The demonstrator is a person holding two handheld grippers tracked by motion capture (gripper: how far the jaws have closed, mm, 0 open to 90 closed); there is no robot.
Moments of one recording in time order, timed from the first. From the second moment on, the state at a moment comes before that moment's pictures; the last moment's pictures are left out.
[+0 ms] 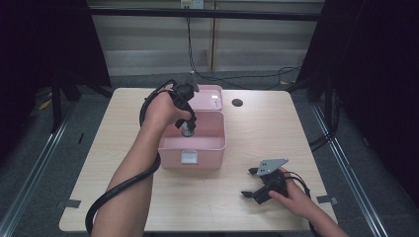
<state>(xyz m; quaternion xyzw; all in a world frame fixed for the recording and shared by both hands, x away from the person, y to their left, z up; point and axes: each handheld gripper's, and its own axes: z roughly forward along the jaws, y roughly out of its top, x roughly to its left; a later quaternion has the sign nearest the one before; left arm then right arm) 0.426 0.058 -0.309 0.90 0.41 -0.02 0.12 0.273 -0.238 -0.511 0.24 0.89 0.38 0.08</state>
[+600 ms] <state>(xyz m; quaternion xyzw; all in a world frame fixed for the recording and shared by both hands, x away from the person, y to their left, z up) 0.444 0.058 -0.332 0.89 0.44 -0.02 0.12 0.273 -0.238 -0.511 0.24 0.89 0.38 0.08</state>
